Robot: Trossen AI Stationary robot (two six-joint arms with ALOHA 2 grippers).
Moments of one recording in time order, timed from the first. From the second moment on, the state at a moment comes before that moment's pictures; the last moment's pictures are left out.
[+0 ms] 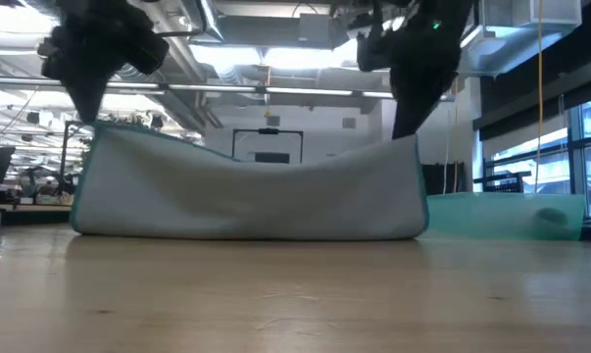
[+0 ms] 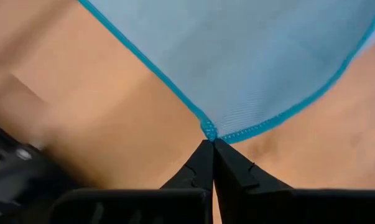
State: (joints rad) left arm -0.08 1.24 1.01 -1.20 -0.01 -0.98; right arm 0.06 1.60 1.22 -0.85 0.20 0.35
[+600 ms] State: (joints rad) left arm 0.18 1.24 0.83 -1.05 -0.15 -0.83; right arm -0.21 1.72 1.22 -0.74 0.32 0.12
